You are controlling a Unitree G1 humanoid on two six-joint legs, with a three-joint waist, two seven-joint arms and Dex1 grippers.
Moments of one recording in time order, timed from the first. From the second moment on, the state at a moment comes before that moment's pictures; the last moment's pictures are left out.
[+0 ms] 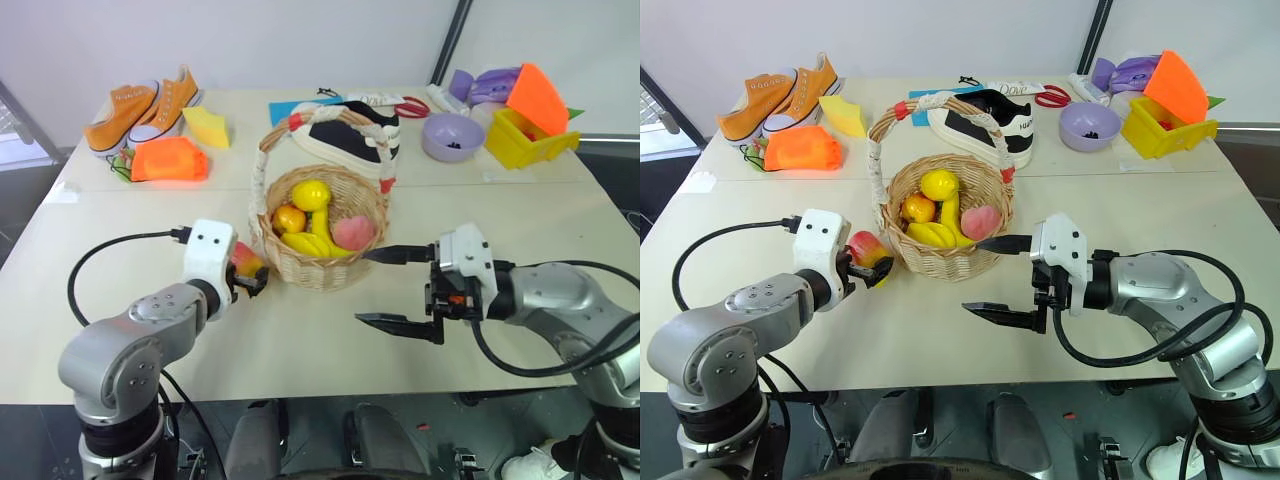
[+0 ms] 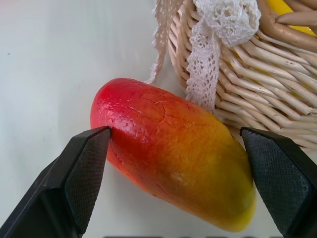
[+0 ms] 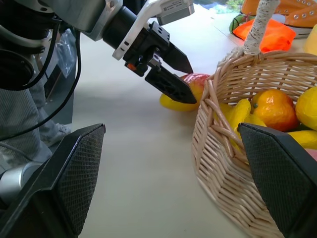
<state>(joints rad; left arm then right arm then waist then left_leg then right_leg) -0.31 0.32 0.19 -0.81 -0.60 1.59 0.09 -0.22 -0.81 -0.02 -0.62 0.71 0.59 0.93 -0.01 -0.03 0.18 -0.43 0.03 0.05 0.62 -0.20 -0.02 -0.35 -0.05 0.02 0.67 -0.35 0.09</state>
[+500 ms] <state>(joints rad) -0.19 0.52 0.29 -0.80 -0.59 1.61 -0.07 -0.24 -0.81 -0.01 -0.62 0.70 0.58 0.93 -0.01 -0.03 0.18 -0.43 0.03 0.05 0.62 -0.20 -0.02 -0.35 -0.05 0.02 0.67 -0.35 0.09</state>
